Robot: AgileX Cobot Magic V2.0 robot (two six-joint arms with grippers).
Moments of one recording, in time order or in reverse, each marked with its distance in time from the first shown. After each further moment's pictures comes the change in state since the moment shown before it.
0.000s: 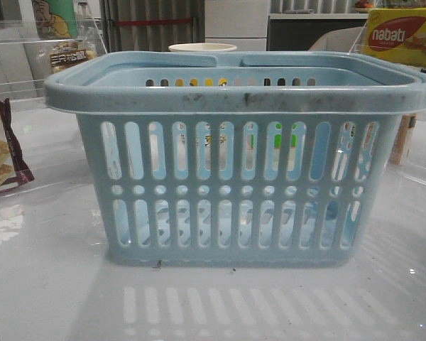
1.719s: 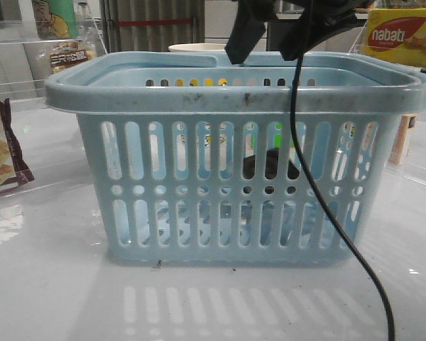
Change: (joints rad) left arm 0.000 0.000 0.000 0.000 0.000 0.000; right arm 0.711 -0.410 0.412 0.132 -0.293 -0.014
